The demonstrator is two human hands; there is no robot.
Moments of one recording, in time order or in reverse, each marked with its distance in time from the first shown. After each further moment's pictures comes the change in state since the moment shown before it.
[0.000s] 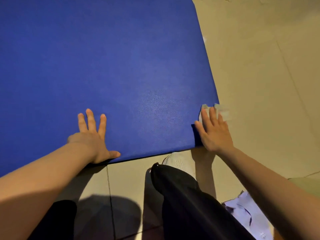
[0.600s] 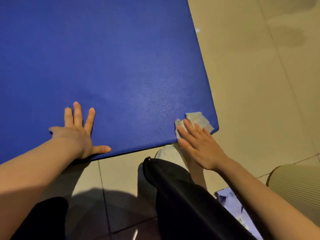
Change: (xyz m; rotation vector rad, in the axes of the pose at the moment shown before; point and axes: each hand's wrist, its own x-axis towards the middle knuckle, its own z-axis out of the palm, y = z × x) left_hand -0.009 0.002 -0.004 0.141 0.001 -0.062; right_hand -0.066 -0.011 -0.007 0.024 -0.256 -0.312
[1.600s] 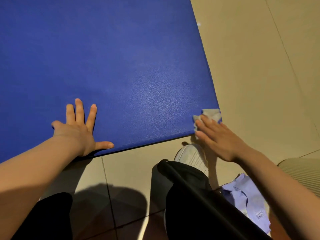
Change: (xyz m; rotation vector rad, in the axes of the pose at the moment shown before) left_hand 0.013 -0.002 0.013 0.074 0.110 0.033; right_hand -0.015 0.025 -0.026 -0.045 -0.108 0.073
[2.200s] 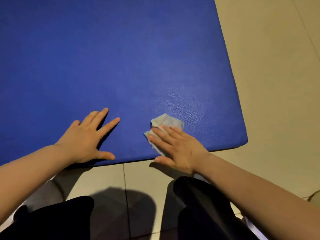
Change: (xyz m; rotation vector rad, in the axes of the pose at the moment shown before) left_hand 0.018 -0.061 0.038 -0.071 0.400 0.351; right_hand 0.071 -0.121 0.012 -0.228 0.181 -0.569
